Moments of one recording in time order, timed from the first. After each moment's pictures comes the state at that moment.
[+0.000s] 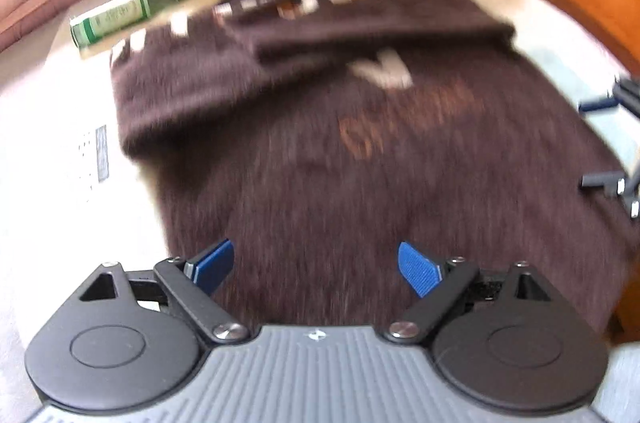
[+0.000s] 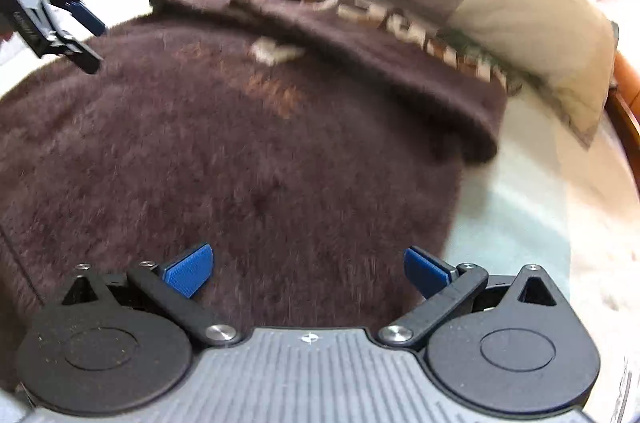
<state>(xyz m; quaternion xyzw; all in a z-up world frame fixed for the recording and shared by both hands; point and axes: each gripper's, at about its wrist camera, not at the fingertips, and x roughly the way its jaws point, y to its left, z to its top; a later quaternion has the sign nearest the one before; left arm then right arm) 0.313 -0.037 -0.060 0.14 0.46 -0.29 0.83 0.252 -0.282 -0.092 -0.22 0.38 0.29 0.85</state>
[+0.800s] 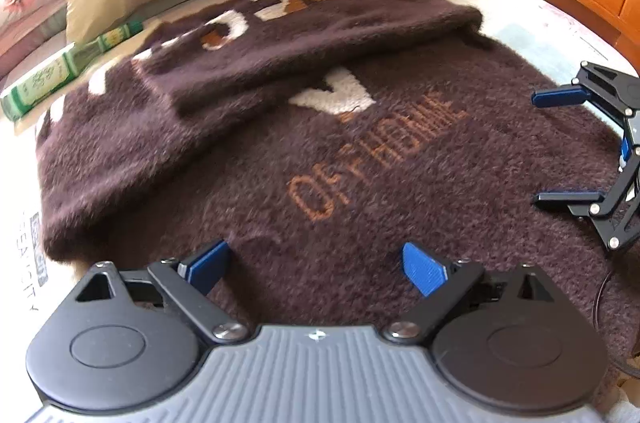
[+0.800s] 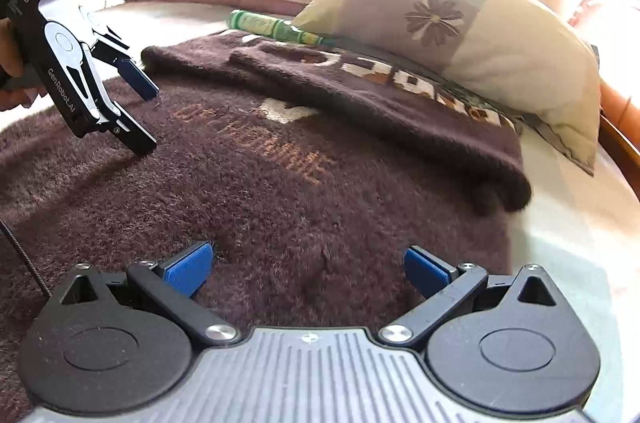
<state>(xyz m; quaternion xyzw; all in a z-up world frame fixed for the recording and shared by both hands) 0.336 -0.087 -0.088 0.21 0.42 -0.36 0.80 0.244 -0.250 -0.121 -0.16 0.29 0.28 0.90</state>
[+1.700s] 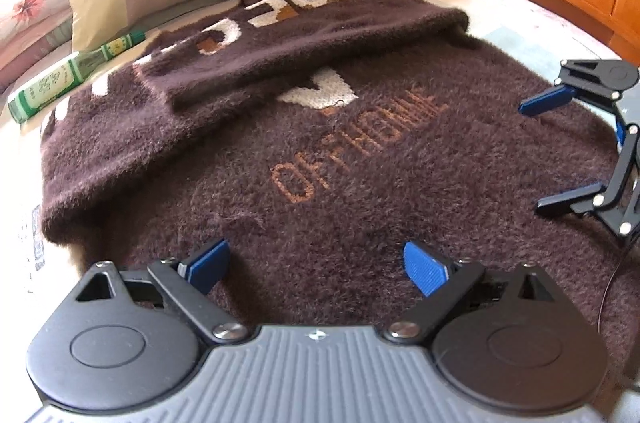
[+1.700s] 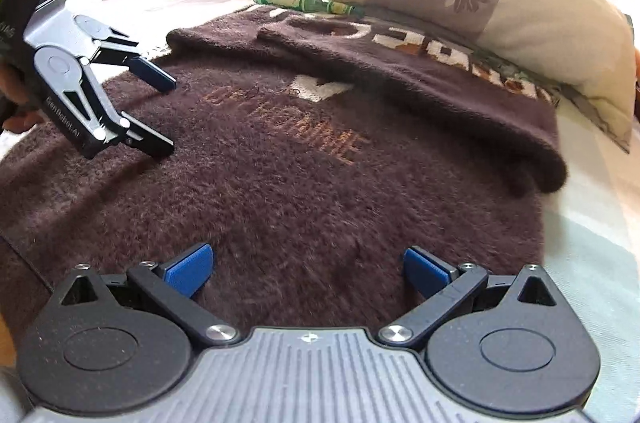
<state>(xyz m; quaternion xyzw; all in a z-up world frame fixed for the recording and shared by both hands) 0.315 -0.079 -0.091 0.19 0.40 -0.36 0.82 0.257 -0.243 -0.113 -0.14 0.36 0.32 0.86</state>
